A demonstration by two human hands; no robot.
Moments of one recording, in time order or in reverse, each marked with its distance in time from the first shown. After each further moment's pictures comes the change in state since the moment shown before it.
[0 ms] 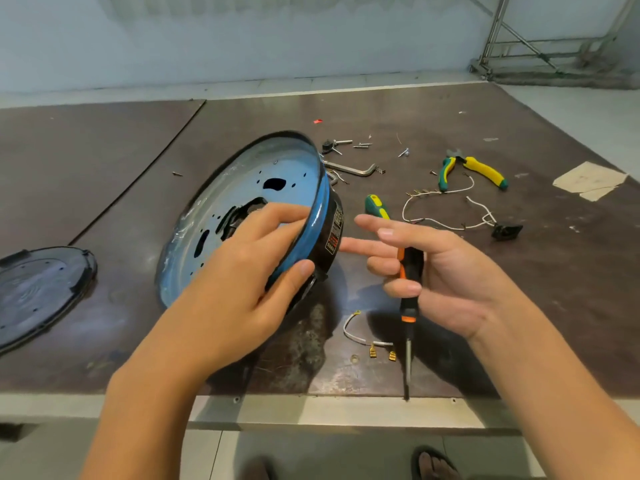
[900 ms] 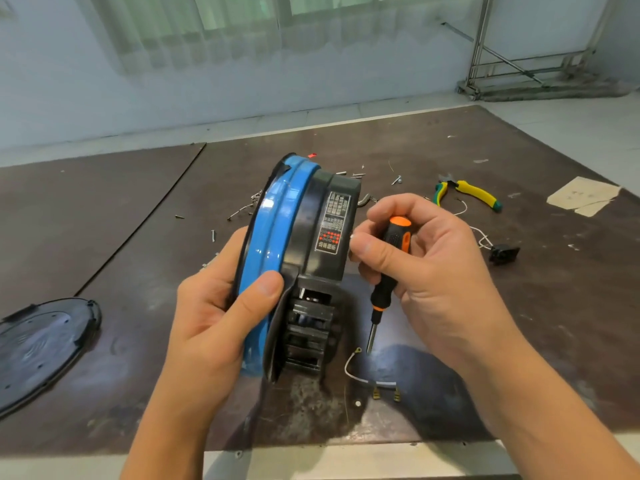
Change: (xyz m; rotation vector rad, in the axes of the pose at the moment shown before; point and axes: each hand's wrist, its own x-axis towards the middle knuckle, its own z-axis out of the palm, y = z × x) left_hand 0.007 0.007 0.007 -0.828 0.292 -0.047; right_hand -0.011 -0.011 0.043 -0.202 0.073 -0.702
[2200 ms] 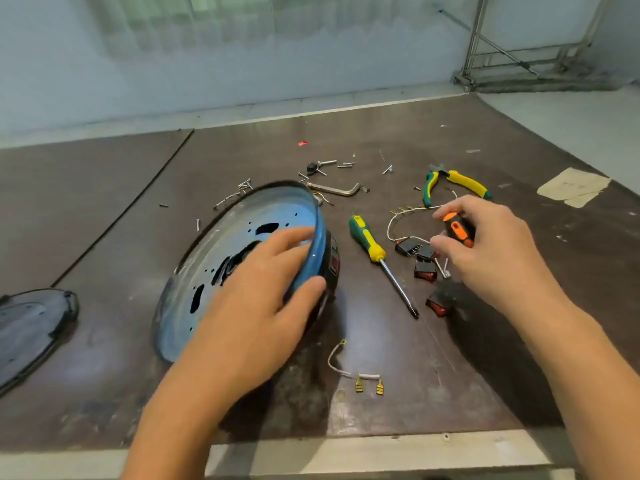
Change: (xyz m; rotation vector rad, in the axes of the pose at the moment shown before) left_hand 0.018 -0.013 0.024 0.848 -0.204 -0.099; right_hand 0.017 0.001 -0.108 -1.287 0.263 0.103
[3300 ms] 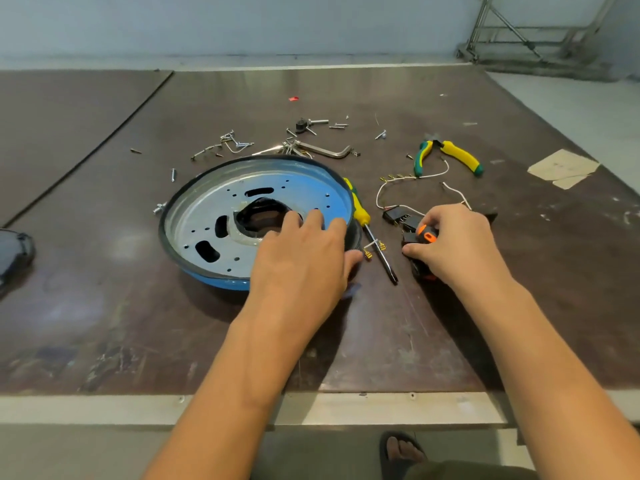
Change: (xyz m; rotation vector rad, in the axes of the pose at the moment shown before) left_hand 0.028 0.015 0.076 0.660 -0.136 -0.128; right_hand 0.008 0.034 0.037 -0.322 -0.130 0.216
